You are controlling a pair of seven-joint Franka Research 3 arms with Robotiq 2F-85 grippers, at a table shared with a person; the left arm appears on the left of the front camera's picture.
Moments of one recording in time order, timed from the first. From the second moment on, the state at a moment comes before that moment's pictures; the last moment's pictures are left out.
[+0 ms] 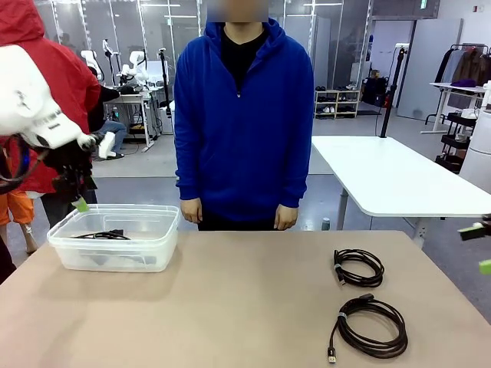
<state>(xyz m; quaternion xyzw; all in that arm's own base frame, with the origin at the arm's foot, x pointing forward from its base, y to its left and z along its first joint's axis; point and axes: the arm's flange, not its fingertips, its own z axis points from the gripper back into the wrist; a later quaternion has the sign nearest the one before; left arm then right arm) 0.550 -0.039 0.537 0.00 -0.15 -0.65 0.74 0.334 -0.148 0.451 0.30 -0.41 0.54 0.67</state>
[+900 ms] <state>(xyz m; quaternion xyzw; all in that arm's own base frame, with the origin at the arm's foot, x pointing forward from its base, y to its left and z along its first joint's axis) 0.394 0.047 0.572 -0.12 -0.29 -0.47 0.83 0.368 0.042 0.462 0.24 -0.23 0.63 0.70</state>
